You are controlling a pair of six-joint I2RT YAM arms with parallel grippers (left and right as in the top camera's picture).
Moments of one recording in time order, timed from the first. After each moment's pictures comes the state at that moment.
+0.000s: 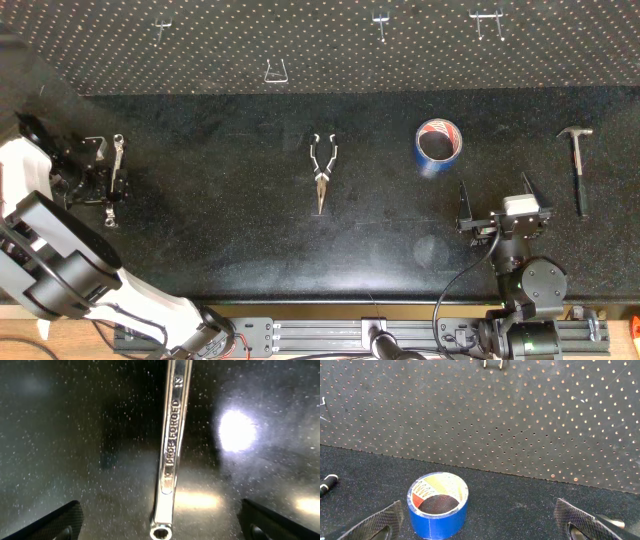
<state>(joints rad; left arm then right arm) 0.73 1.94 1.39 -1.02 -0.02 0.64 0.05 0.01 0.01 -0.07 -0.06 -0.12</state>
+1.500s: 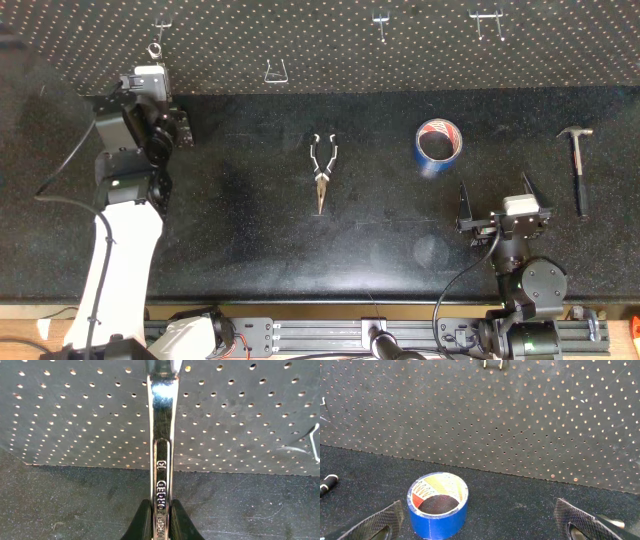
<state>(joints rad) 0.19 1.29 0.85 -0.14 0.05 0.10 0.05 0.01 0.01 -0.07 -0.06 -0.12</state>
